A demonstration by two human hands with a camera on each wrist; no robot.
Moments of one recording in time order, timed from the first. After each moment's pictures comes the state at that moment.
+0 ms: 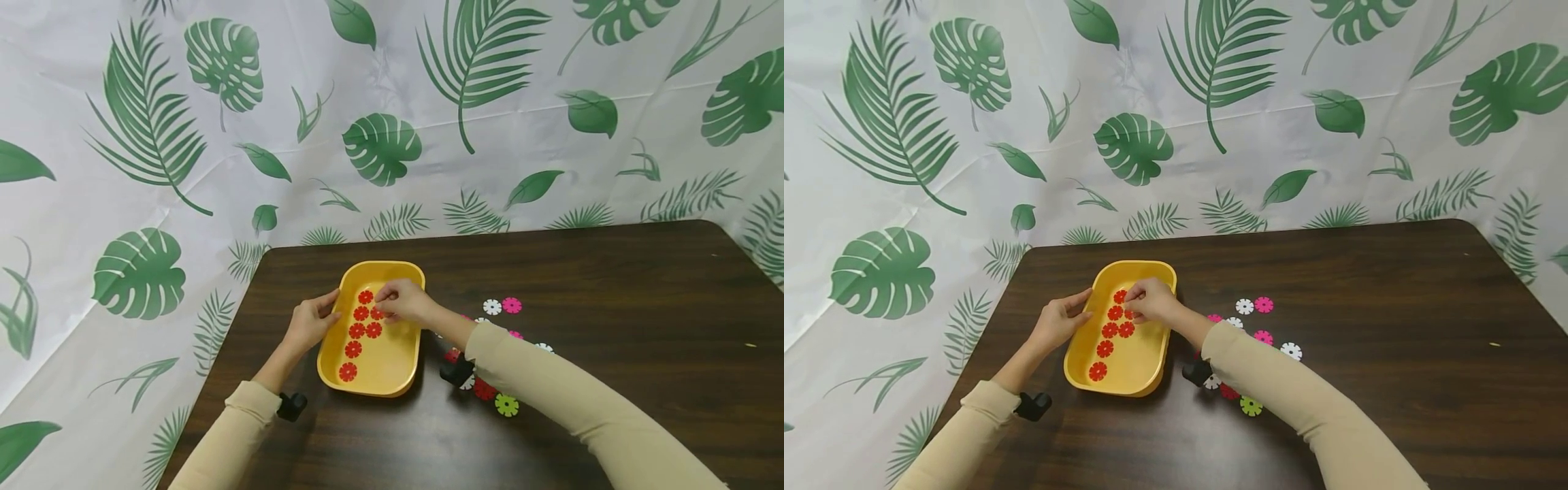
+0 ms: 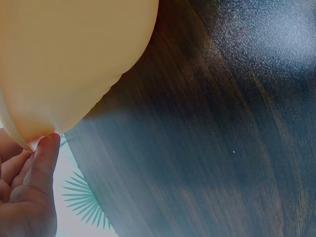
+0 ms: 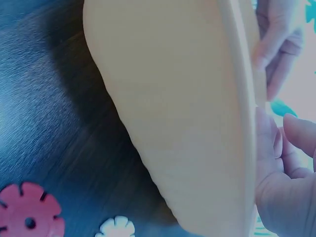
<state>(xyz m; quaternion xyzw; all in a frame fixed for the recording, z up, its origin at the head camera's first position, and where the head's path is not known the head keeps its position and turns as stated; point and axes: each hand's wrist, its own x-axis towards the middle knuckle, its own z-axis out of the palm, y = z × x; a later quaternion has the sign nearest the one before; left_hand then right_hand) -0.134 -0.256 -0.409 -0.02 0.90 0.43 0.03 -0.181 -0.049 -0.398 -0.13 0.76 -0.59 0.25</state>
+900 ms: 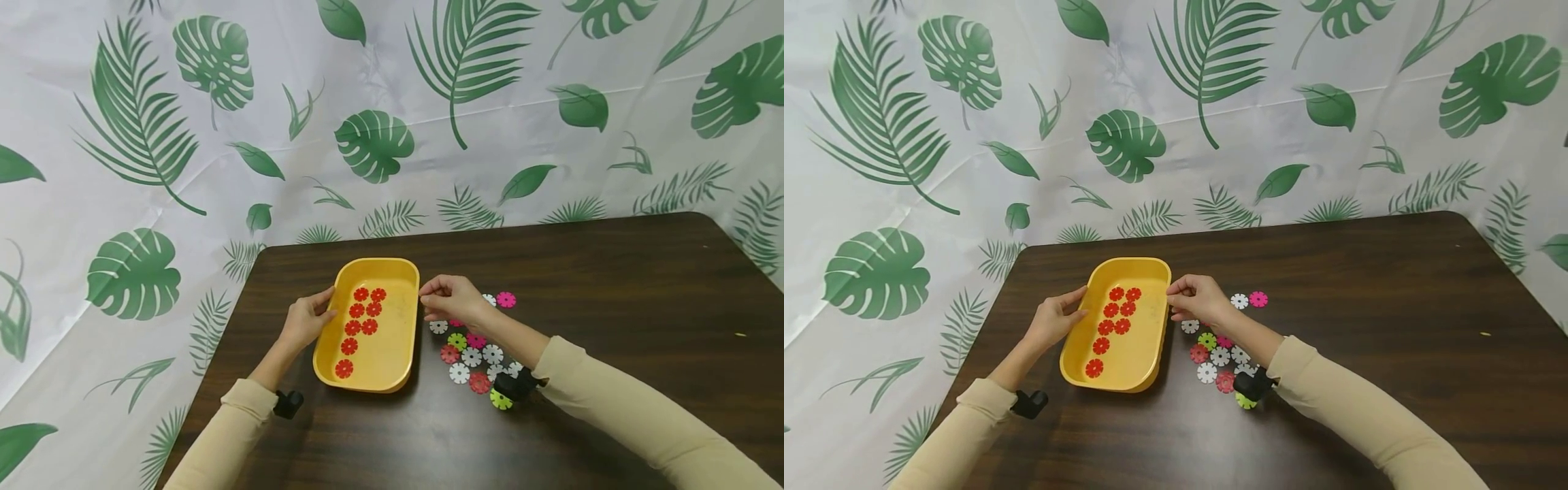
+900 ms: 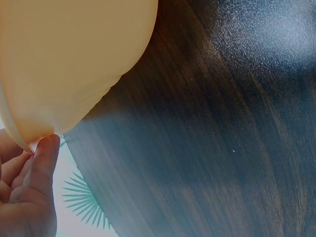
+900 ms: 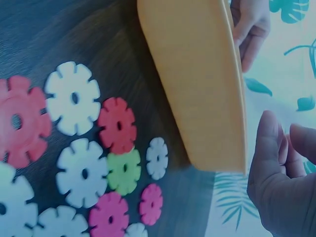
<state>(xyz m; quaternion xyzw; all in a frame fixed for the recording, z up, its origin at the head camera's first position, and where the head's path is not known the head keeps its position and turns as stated) -0.135 -0.255 -0.410 -0.02 0.91 0.42 0.03 -0.167 0.038 -0.398 -0.07 0.73 -0.64 0.23</state>
